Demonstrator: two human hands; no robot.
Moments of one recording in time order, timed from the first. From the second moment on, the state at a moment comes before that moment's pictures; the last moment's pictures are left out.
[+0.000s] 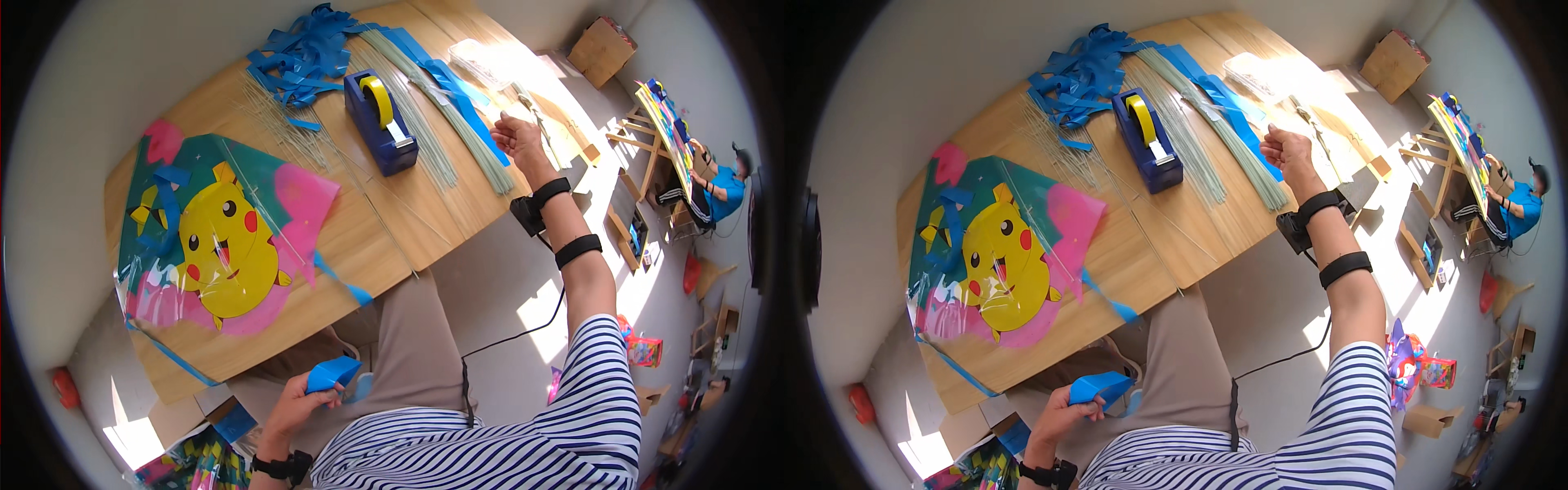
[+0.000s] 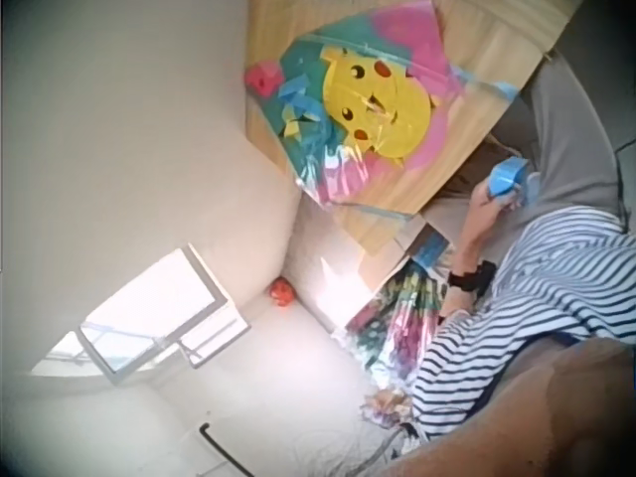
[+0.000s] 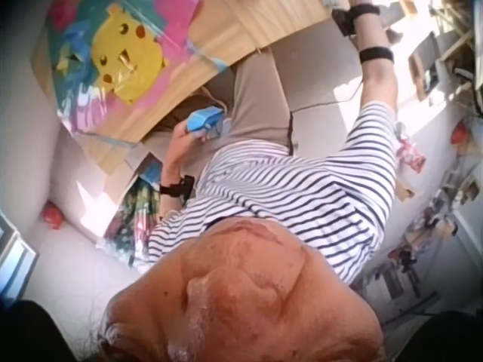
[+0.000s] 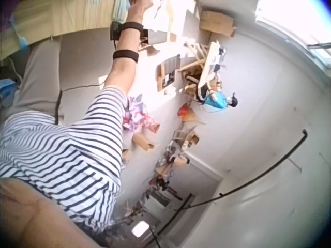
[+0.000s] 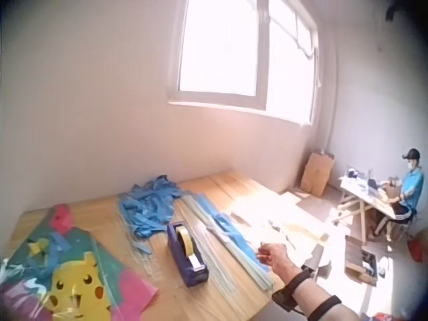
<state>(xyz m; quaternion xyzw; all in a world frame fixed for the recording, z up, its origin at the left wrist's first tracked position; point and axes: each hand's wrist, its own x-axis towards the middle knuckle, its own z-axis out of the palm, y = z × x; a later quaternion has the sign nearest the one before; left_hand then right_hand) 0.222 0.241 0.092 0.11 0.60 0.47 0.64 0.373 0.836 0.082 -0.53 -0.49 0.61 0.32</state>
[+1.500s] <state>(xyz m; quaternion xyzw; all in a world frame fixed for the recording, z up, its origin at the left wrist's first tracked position) 0.189 0.055 0.150 0.14 0.72 0.64 0.22 0.404 0.425 0.055 -0.28 -0.94 0.21 0.01</state>
